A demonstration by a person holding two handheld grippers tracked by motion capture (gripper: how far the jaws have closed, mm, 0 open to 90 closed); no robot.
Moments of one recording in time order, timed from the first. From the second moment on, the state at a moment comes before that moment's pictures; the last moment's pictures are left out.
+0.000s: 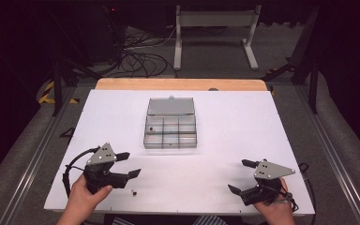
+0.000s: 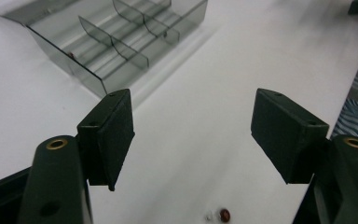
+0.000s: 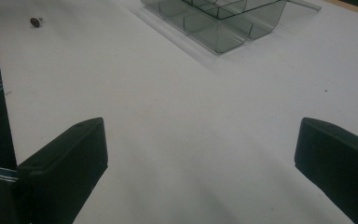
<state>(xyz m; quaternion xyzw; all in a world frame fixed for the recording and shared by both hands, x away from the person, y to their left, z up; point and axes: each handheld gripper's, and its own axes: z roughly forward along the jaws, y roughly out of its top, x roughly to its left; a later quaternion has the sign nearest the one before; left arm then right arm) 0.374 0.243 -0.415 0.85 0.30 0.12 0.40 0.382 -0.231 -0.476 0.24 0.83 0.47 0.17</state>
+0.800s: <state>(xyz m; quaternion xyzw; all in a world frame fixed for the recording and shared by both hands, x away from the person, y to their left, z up) 0.365 0.231 -0.450 0.91 0.30 0.06 0.28 0.382 -0.230 -0.476 0.24 0.83 0.47 0.16</state>
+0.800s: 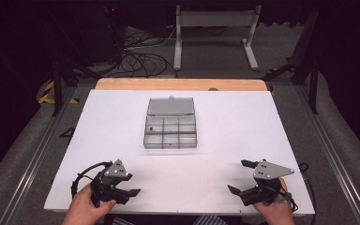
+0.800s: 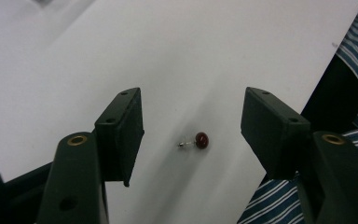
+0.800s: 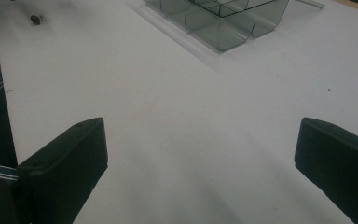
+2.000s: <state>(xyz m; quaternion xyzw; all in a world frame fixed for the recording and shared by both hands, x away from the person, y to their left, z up) 0.363 0.218 -0.467 0.93 0.28 0.08 0.21 0.382 -0.229 -0.477 0.24 0.83 0.47 0.16</state>
